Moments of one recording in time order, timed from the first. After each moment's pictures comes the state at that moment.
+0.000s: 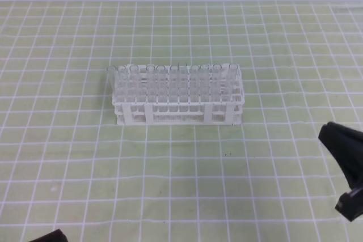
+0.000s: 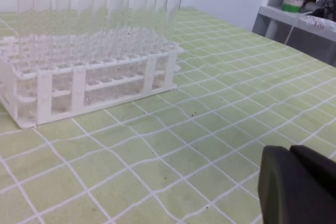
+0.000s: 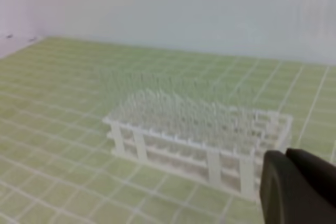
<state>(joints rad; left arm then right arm) -0.85 0.01 0.01 0.21 0.18 -0.34 0.46 0.74 -0.31 -0.53 -0.32 0.64</state>
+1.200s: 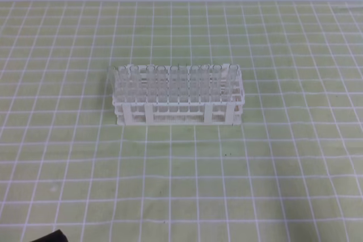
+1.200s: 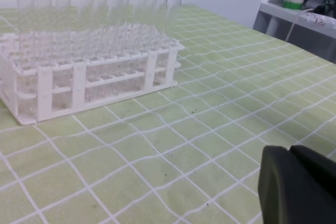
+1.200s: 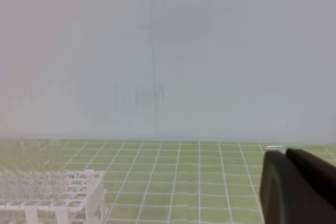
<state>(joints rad) -0.85 0.01 0.01 0.21 0.19 -0.34 0.09 -0.02 0.00 -0.57 -0.09 0.63</state>
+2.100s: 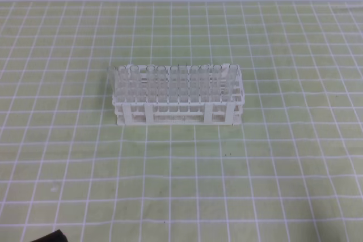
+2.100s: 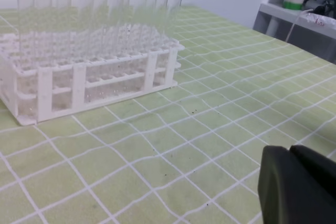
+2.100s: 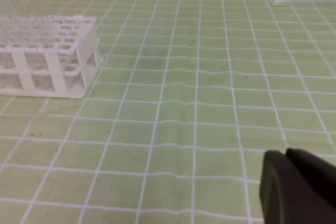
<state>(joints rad) -0.85 0.00 0.01 0.21 0.19 -0.34 0.09 -0.02 0.00 0.16 0.32 -0.12</state>
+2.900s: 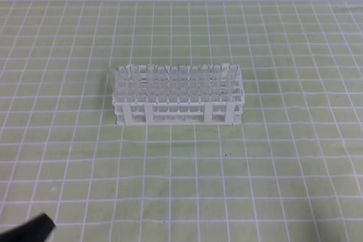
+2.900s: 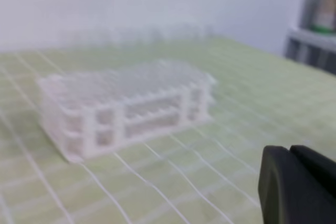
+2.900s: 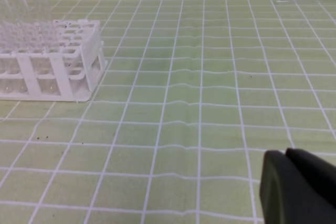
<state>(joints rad) -0.72 0.00 0.00 0.25 0.12 -0.35 0.09 -0.02 0.00 0.20 0.33 -0.12</state>
